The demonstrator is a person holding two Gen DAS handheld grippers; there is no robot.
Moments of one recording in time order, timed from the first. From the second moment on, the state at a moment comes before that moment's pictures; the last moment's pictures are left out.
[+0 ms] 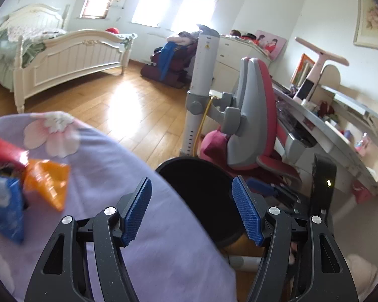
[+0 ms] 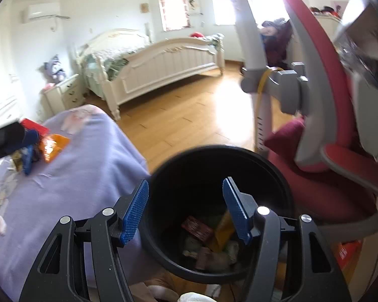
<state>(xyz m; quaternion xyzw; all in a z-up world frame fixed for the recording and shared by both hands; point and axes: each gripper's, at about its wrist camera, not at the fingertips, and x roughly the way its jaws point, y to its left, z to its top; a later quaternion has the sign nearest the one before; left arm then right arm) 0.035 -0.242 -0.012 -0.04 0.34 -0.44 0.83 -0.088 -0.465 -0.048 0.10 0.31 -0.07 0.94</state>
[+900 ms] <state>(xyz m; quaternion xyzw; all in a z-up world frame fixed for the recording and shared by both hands) -0.030 -0.011 -0.009 -0.16 0.20 -0.22 0.94 -0.070 -0.349 -0.026 0.12 0.24 0.14 0.95</state>
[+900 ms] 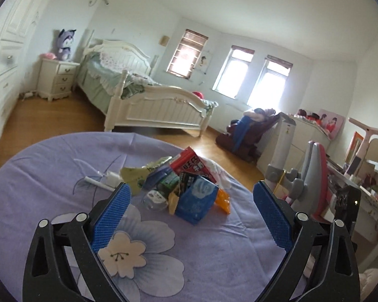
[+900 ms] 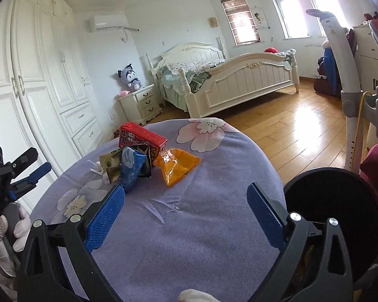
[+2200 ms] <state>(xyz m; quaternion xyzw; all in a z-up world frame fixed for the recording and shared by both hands) 0.146 -0.039 -0.023 0.10 0.39 -0.24 0.88 0.136 -0.207 0.014 -0.15 0.40 0.36 0.83</state>
